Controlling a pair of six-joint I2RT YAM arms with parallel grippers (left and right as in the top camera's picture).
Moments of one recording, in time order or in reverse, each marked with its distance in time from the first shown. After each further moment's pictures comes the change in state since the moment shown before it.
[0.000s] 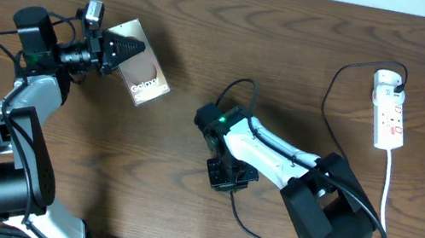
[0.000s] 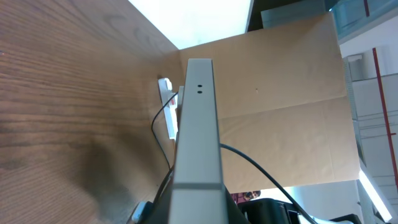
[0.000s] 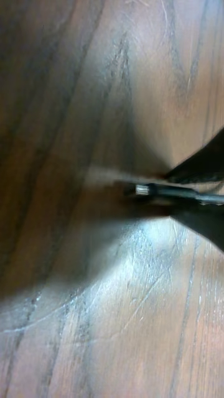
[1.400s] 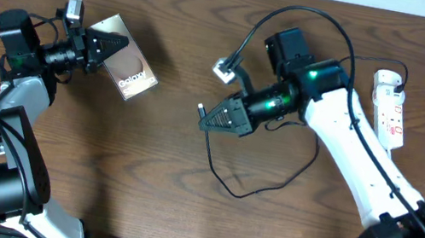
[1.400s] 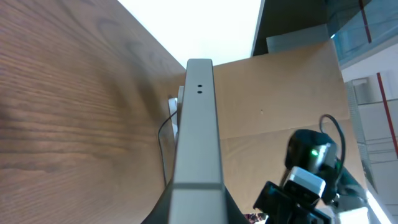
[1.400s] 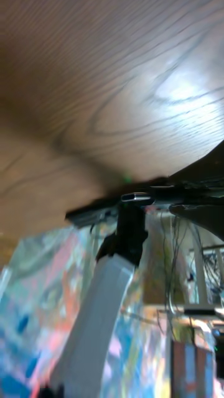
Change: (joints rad) left arm 0.078 0.000 0.000 0.000 -0.027 -0.012; right arm -0.320 -0.241 0.277 -0.007 -0.981 -0.687
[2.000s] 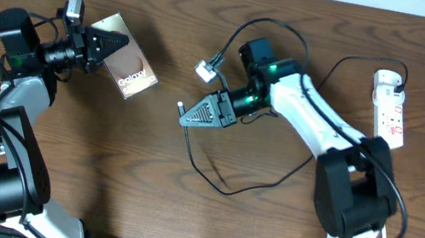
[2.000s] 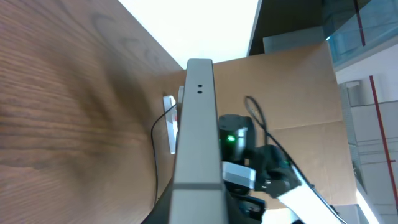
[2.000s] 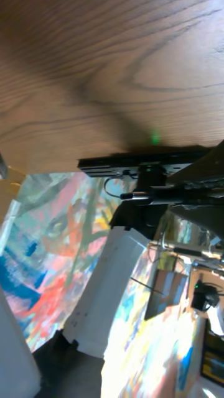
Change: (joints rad) left arm -0.005 0.000 0.000 0.049 0.014 -0.081; right arm 0.036 0.315 0.000 0.202 -0.348 -0.048
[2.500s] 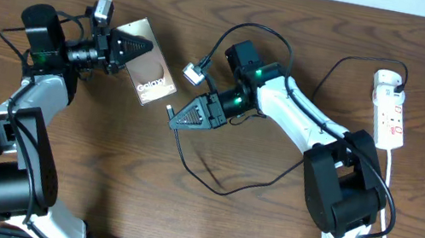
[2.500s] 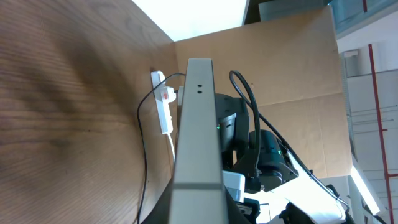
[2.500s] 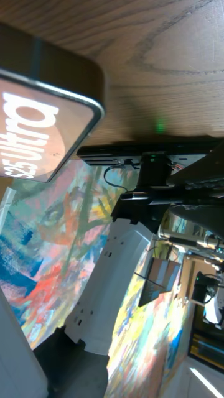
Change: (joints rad) left arm -0.113 0.000 0.000 0.034 0.011 -0.017; right arm 0.042 0.029 -0.001 0.094 -0.046 0.080
